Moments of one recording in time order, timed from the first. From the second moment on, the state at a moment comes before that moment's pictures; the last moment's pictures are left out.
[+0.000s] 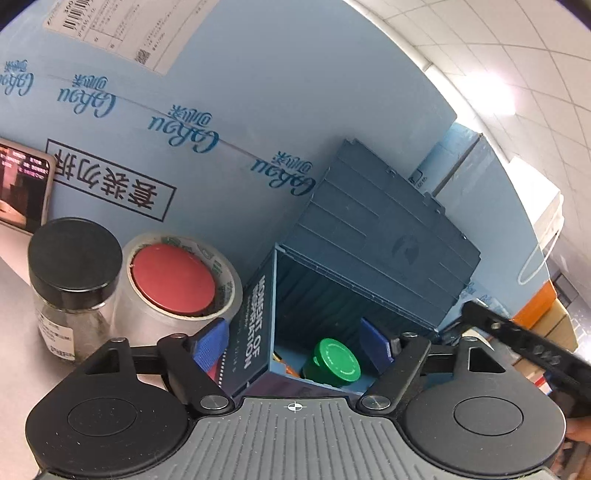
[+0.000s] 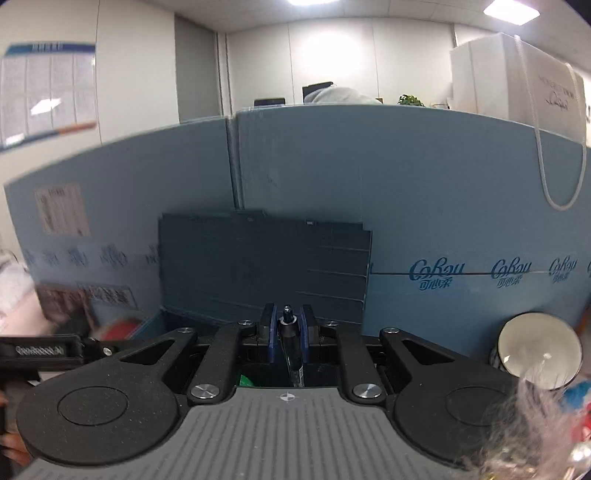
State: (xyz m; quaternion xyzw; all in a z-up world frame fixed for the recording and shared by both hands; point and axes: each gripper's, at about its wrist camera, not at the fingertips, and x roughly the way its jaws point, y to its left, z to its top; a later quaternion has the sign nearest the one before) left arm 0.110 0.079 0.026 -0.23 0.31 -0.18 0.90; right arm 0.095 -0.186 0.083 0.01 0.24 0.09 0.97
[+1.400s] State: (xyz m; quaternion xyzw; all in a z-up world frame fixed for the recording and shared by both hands) left arm 0.113 0.055 0.031 -0.17 0.34 -0.21 0.90; right arm 0.059 -0.206 0.096 0.11 0.24 0.14 0.95
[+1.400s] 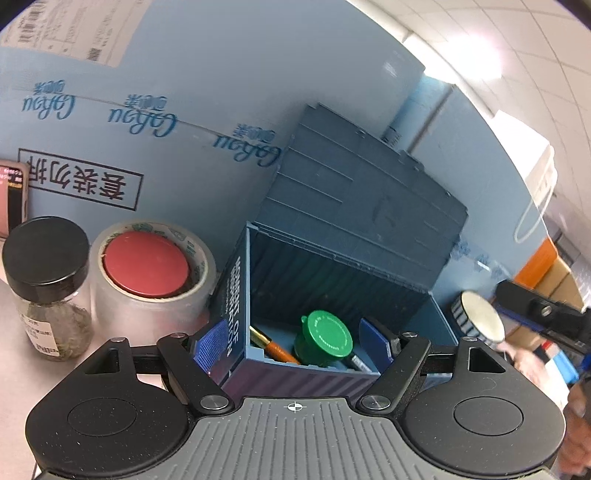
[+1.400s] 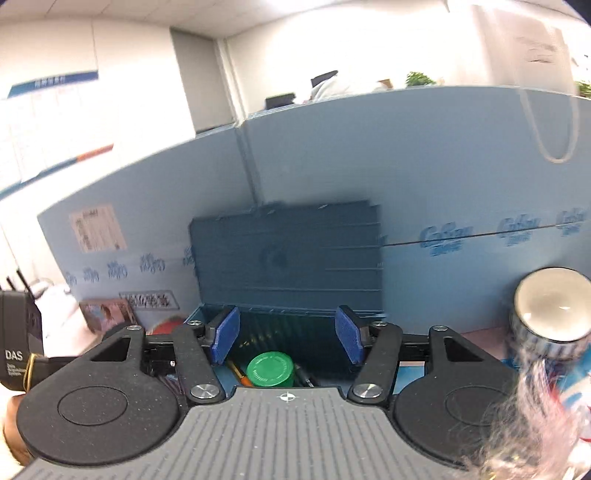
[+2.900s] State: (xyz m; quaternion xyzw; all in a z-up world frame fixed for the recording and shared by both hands) left arm 0.037 -0.056 0.060 -0.10 0.31 -0.44 0.84; right arm -0.053 -0.342 -0.017 0.12 0.33 -0.11 0.93
